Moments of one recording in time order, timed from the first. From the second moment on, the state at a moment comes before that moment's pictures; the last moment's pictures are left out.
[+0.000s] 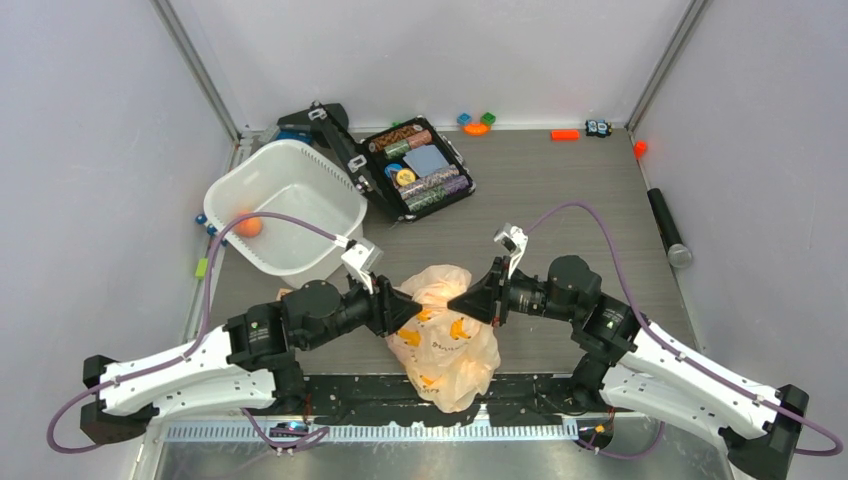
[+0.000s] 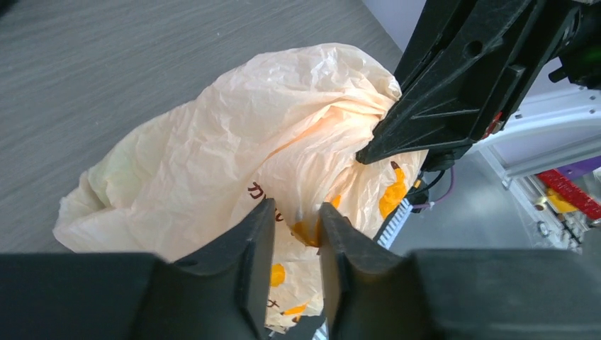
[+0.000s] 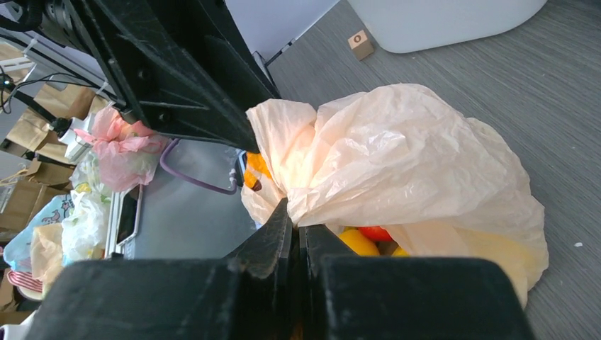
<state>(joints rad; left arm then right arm) -1.24 0.68 0.76 -0.34 -0.26 -0.59 0.90 0.69 0.62 -0.07 -0.36 0.54</state>
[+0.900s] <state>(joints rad) -1.24 0.57 0.66 -0.26 -0.22 -0.59 0.89 0.65 0.51 0.17 -0.54 0.68</state>
